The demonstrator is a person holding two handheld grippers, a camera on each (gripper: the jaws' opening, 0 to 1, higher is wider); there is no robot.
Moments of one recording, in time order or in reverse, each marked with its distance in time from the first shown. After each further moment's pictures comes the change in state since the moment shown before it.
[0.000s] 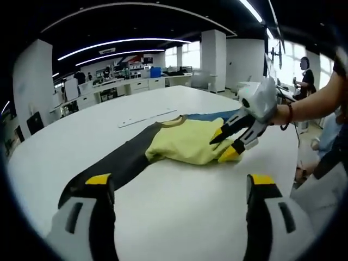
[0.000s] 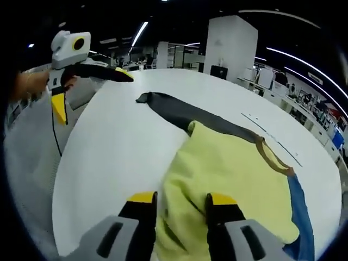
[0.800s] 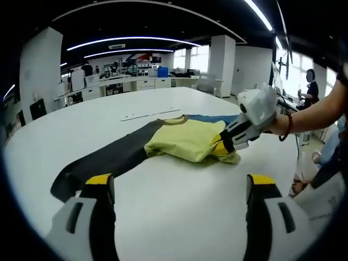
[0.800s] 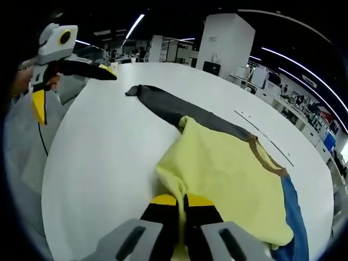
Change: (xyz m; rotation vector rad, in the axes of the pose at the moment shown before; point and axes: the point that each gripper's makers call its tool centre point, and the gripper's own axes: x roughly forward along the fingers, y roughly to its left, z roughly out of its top) left arm -0.003 -0.006 -0.012 -0.094 -0.014 0.021; right arm 0.001 -0.009 0.009 0.030 0.001 -0.035
